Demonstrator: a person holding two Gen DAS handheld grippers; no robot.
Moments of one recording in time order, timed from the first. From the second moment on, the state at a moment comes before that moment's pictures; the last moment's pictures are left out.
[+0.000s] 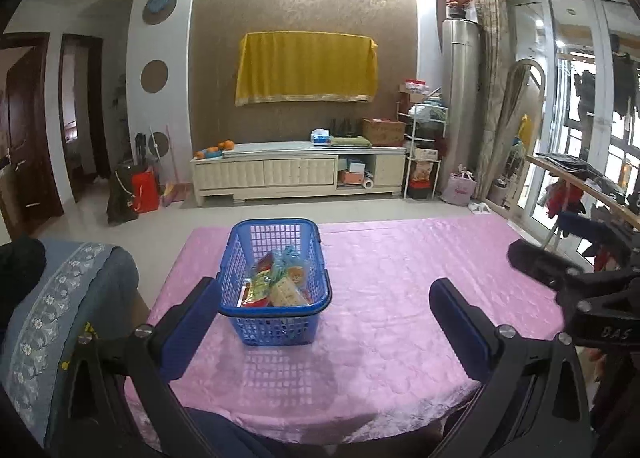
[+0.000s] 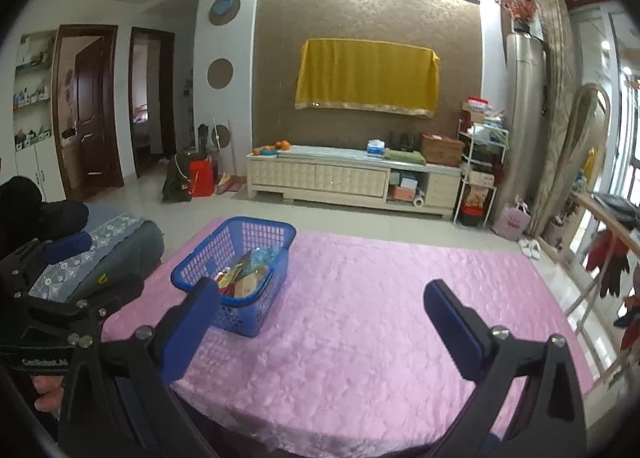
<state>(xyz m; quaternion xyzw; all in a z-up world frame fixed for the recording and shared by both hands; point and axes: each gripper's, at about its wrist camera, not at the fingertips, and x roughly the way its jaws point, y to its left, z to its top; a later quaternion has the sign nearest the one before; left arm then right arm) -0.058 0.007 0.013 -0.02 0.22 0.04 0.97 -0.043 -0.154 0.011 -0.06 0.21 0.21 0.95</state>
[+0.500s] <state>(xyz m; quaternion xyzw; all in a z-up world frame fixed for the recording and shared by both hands) -0.074 -0.002 0.012 -0.02 0.22 0.02 0.97 -0.060 -0.156 0.006 -0.04 0.21 0.21 0.95</state>
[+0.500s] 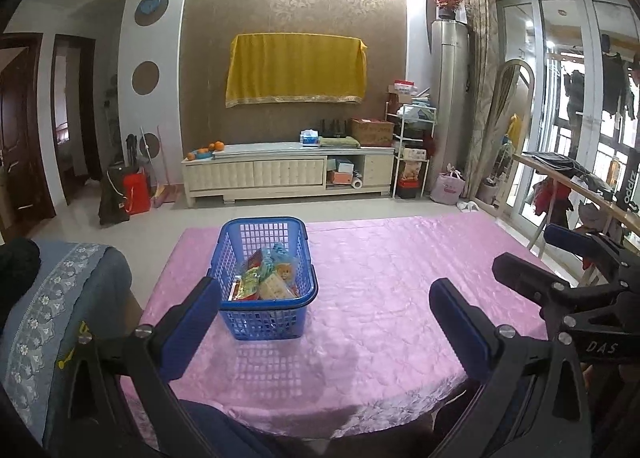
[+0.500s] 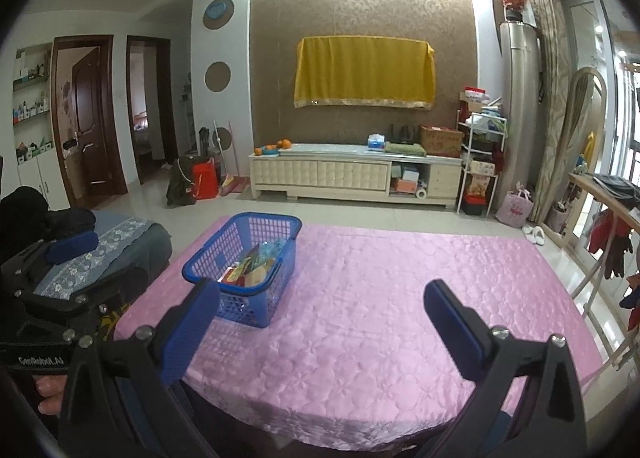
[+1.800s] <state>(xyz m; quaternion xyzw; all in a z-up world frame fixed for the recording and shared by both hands) -0.078 -0.004 0.008 -0.03 0.23 0.02 0.97 -0.065 -0.161 0.001 -0.03 0.24 0.21 0.95</state>
